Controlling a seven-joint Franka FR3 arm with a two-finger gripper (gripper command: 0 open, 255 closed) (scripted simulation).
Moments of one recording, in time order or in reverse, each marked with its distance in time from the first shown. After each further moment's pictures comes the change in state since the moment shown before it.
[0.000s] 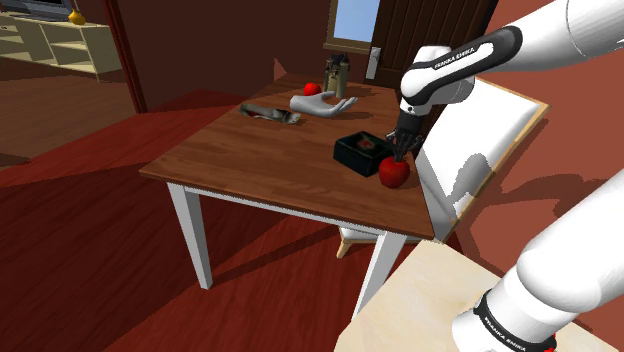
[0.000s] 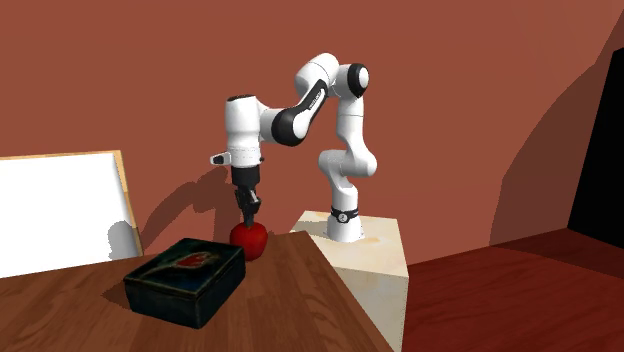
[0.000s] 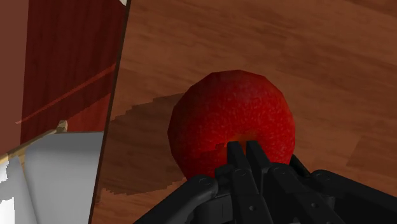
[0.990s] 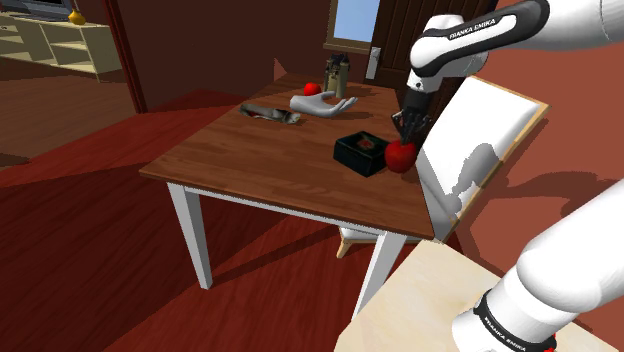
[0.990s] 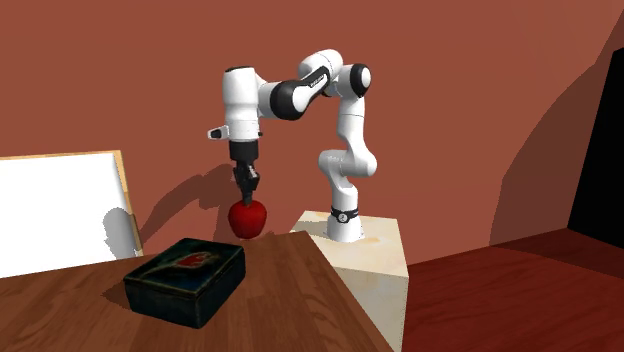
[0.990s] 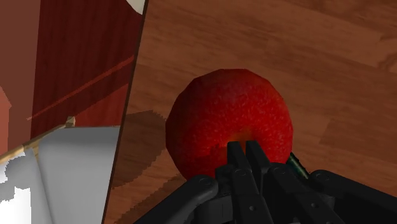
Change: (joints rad) arm 0.000 -0.068 0.006 0.109 -0.011 -0.179 0.007
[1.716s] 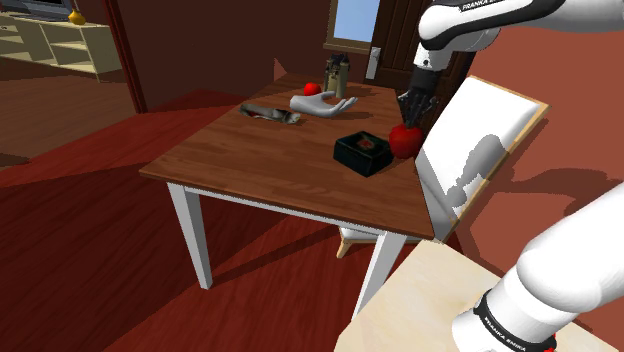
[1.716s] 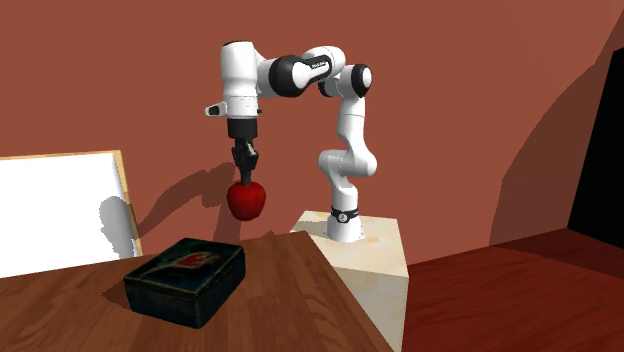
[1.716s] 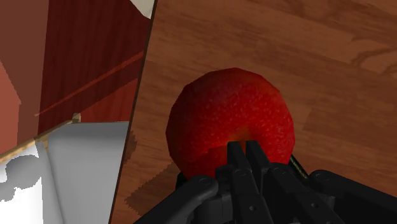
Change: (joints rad) arm 0.002 -0.028 0.006 0.120 -0.002 -0.147 0.002
